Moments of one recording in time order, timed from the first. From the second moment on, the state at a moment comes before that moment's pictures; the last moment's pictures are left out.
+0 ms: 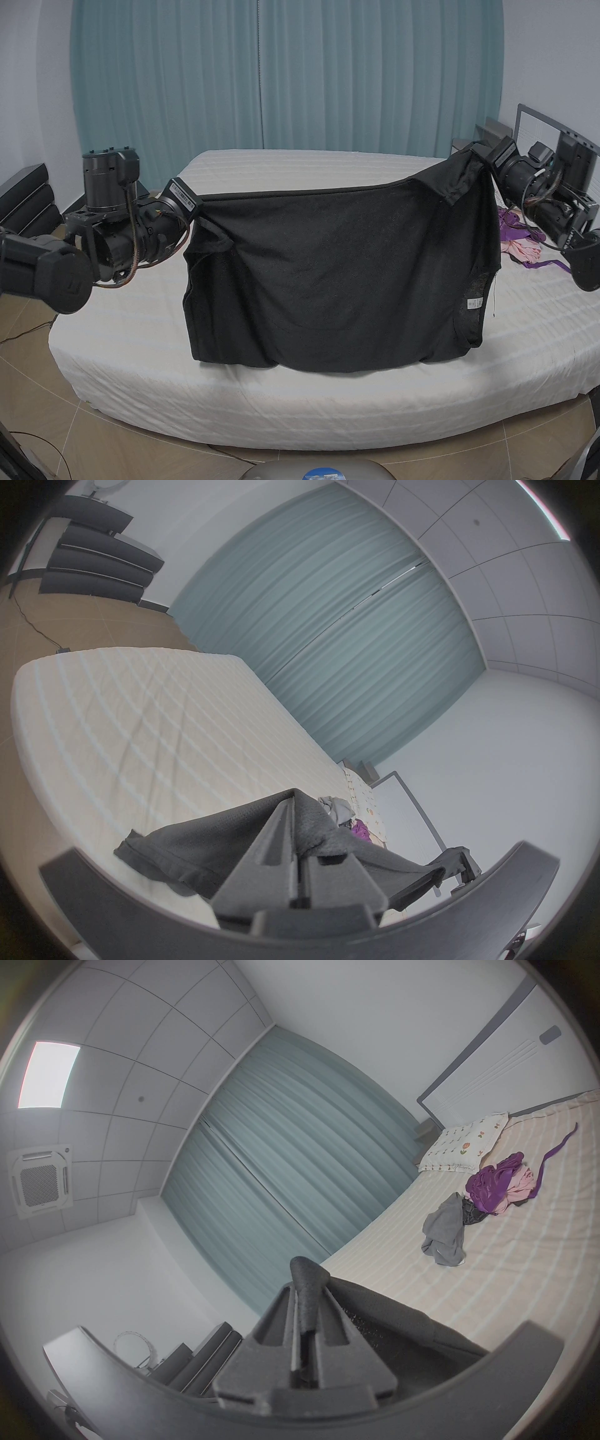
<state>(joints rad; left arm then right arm) -0.35 1.73 -1.02 -0.51 0.09 -0.89 0.25 1.69 -1.00 -0.81 -0.06 0.75</state>
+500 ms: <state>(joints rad) -0.31 2.05 -1.28 -0.50 0.08 -0.86 0.22 2.06 -1.25 -0.84 -0.07 0.70</state>
